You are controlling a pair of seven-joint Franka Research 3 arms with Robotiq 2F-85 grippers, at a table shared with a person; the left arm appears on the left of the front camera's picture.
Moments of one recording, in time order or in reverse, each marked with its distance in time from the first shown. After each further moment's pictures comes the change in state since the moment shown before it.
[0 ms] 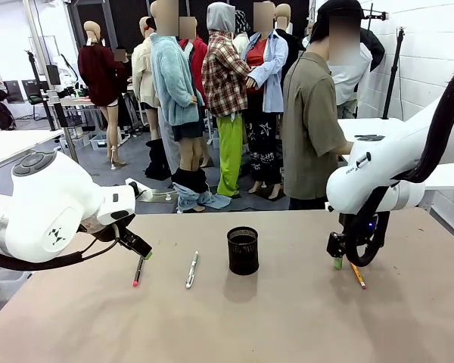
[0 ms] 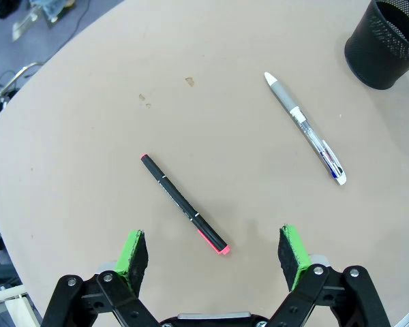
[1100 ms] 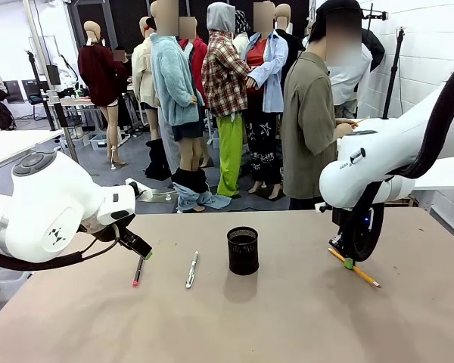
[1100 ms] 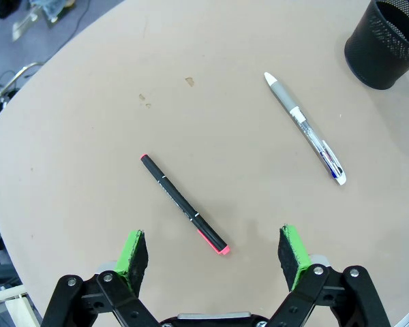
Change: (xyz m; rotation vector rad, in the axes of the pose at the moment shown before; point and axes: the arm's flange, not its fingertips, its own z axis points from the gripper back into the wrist) left arm 0.000 0.000 0.000 0.000 0.000 0.000; right arm 0.006 0.020 0.011 -0.031 0.074 0.188
